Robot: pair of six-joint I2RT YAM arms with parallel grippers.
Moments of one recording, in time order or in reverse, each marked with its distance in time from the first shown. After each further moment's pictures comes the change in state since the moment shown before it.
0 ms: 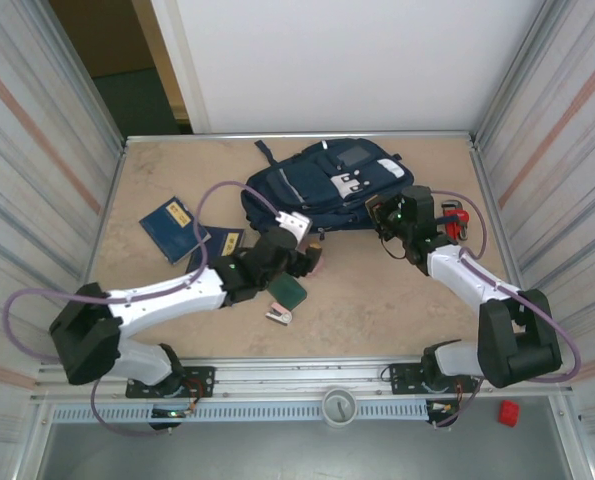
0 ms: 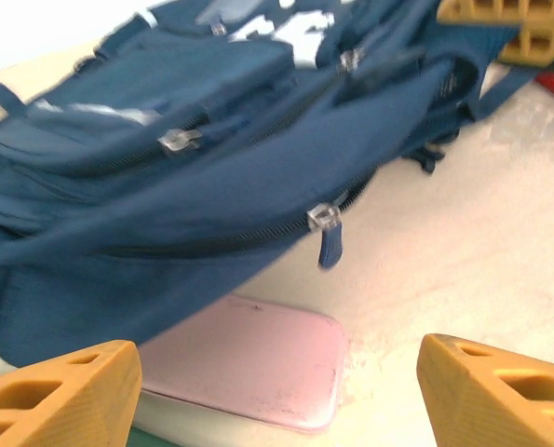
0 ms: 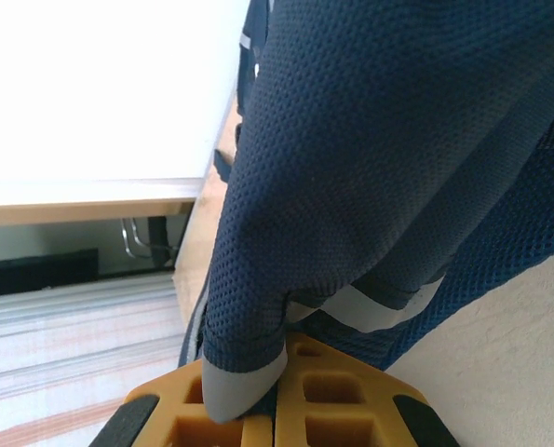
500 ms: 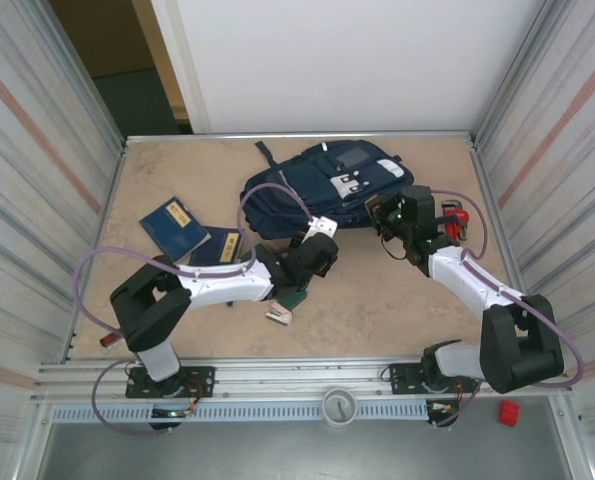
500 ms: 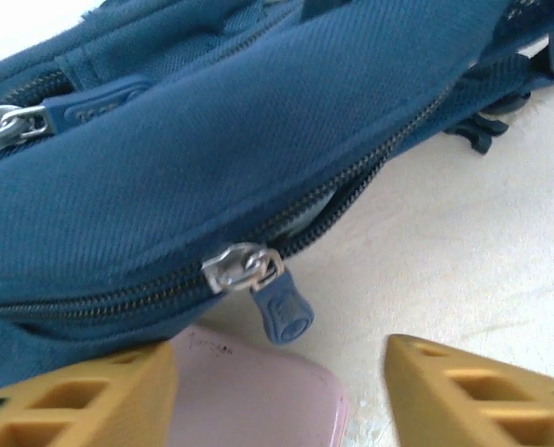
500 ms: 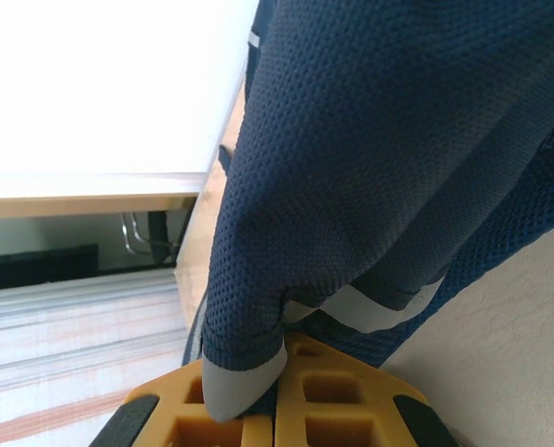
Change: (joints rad) left arm -0.049 0.316 0.173 0.058 -0.174 -0.031; right arm 0.007 -0.026 0.008 -0.031 -0.001 -0.005
